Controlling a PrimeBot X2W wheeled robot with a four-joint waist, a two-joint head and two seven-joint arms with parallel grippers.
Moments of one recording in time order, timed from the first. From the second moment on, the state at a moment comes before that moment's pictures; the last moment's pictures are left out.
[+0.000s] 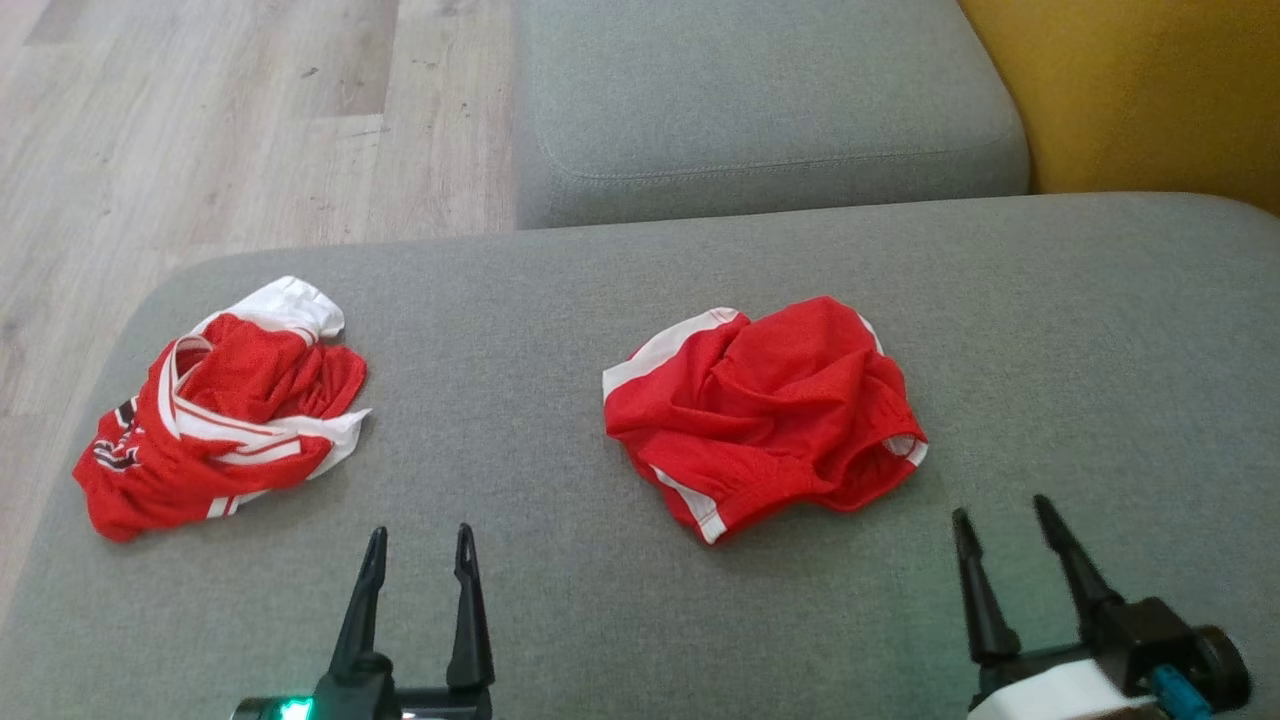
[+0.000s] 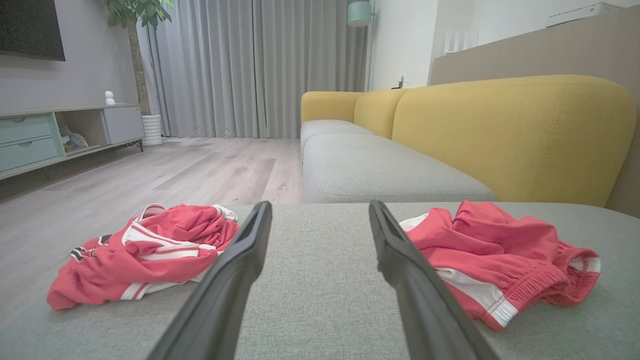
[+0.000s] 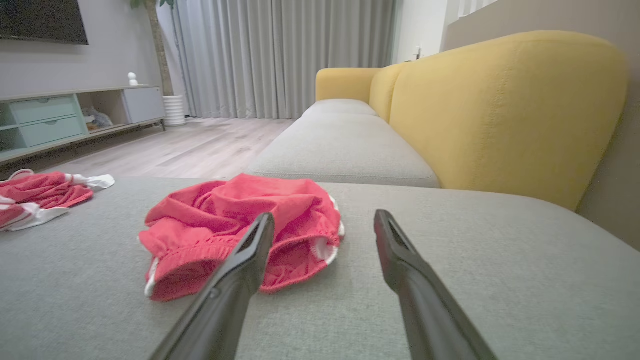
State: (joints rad) left arm 0.15 0.05 -0.29 0.09 -0.15 0.20 -0.26; right arm 0.14 -0.04 0.02 0.19 -0.01 0.12 -0.26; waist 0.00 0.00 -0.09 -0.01
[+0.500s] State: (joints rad) left arm 0.15 0.05 -0.29 0.10 -0.12 0.20 -0.26; right arm 0.16 -0.04 0.06 0.20 -0.01 0.12 -0.26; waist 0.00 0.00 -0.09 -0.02
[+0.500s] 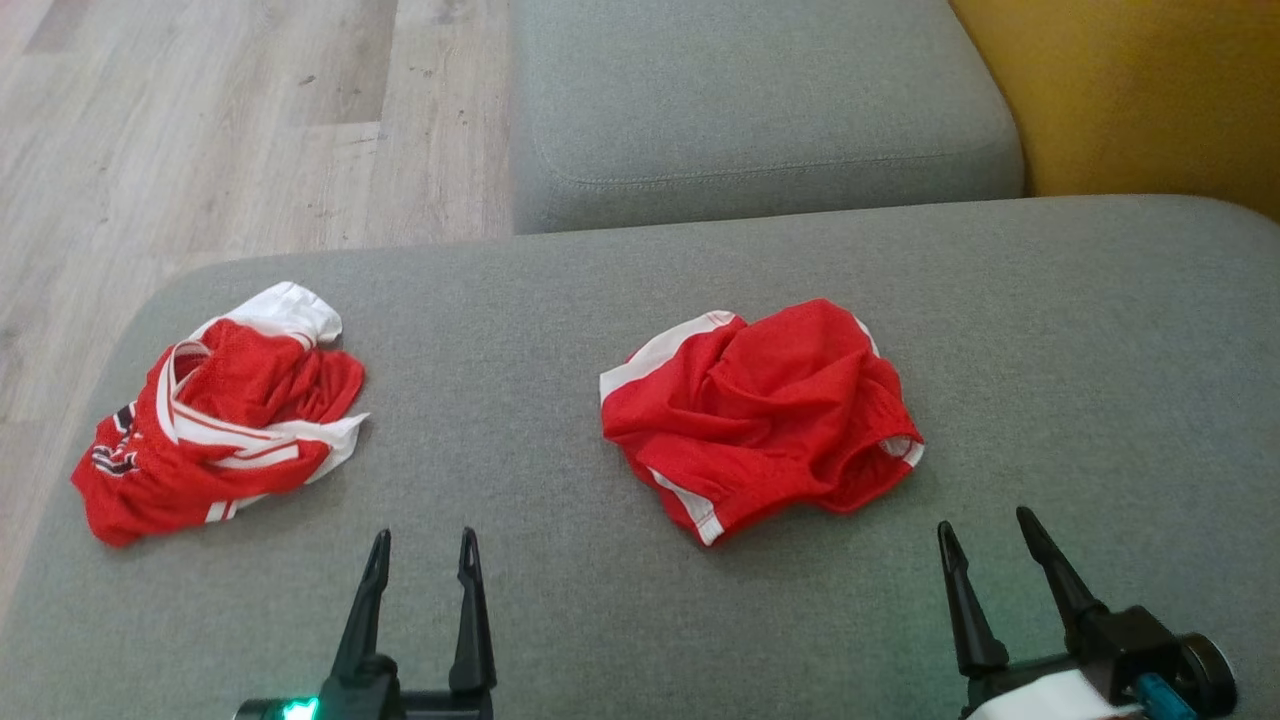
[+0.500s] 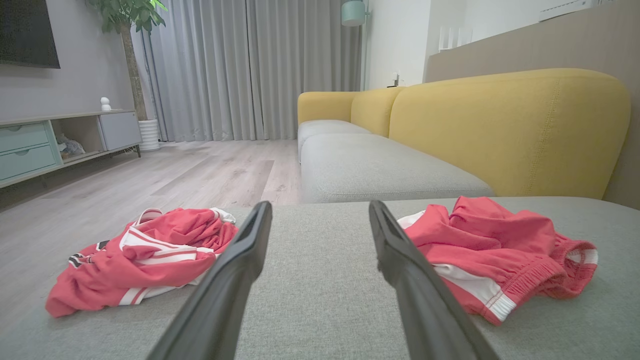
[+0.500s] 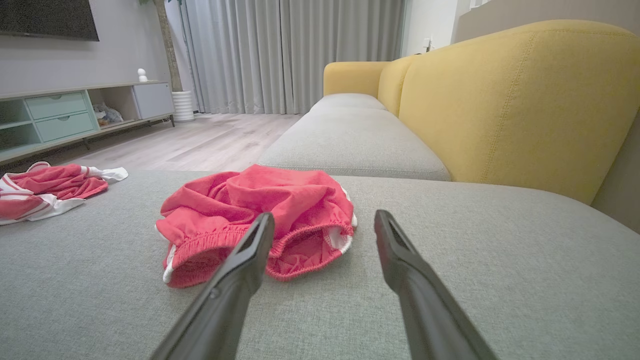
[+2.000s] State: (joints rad) left arm -0.45 0.05 -0.81 0.61 -0.25 -0.08 -0.26; right arm -0.03 -0.04 0.15 0.14 0.11 0.12 -0.26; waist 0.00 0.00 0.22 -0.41
